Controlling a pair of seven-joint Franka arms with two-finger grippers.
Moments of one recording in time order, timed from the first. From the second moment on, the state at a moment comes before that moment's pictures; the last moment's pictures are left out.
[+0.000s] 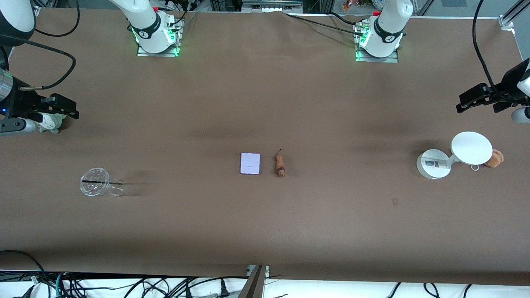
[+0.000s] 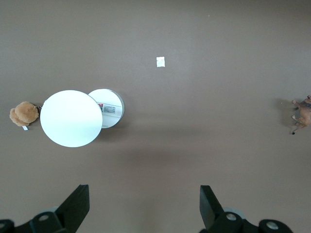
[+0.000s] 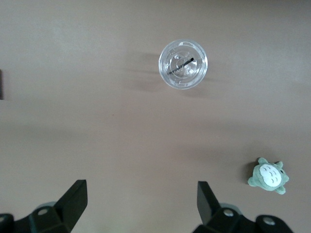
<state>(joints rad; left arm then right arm) -0.07 0.08 0.09 -1.47 -0.03 1.50 -0.03 0.13 0.14 -0.14 -1.52 0.00 1.58 -0.13</state>
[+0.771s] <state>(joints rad) -0.05 0.07 0.10 -1.47 -0.03 1.50 -0.03 0.13 0.14 -0.14 -1.52 0.00 1.58 -0.13</state>
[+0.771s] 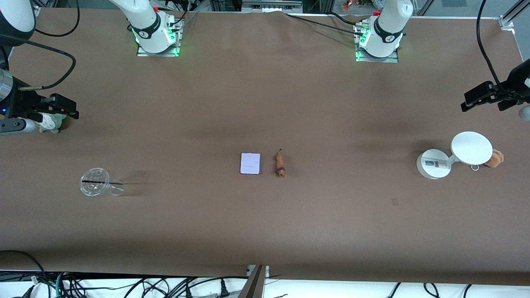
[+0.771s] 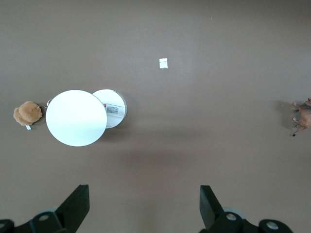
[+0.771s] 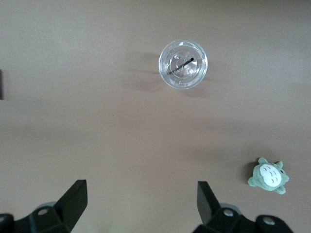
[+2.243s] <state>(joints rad) -0.03 0.10 0.11 -1.47 -0.03 1.56 -0.03 0.13 0.14 -0.14 -1.52 0.00 1.58 -0.13</state>
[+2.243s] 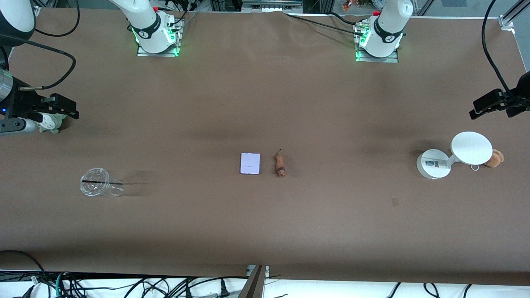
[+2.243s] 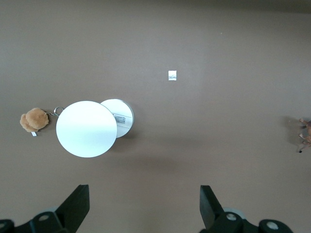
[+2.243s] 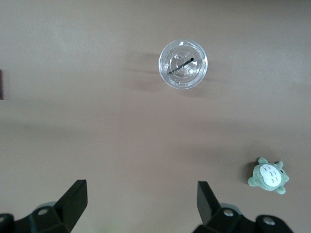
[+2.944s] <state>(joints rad) -0.03 0.11 0.11 -1.43 -0.03 1.57 -0.03 0.13 0.14 -0.14 -1.52 0.00 1.58 -0.13</state>
